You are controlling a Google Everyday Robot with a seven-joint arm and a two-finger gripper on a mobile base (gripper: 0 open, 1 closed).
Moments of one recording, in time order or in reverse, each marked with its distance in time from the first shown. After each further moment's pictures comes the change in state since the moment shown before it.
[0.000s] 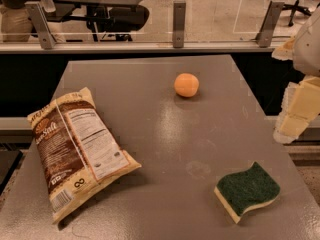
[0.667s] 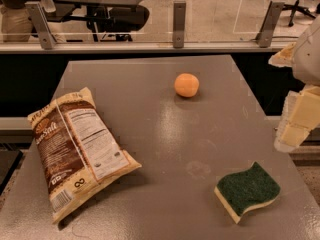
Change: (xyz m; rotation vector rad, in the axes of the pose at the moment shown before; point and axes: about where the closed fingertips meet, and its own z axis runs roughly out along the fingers) arm -0.002 0.012 0.007 -0.020 -0.022 -0.036
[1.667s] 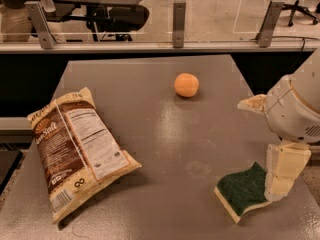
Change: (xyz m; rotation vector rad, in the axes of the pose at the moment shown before) arm -0.002 0.064 0.064 -0.134 -0.045 -0.206
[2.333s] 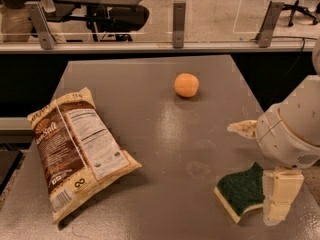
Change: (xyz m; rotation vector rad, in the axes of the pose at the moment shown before) arm -0.002 0.031 0.036 -0.062 -0.019 -0.101
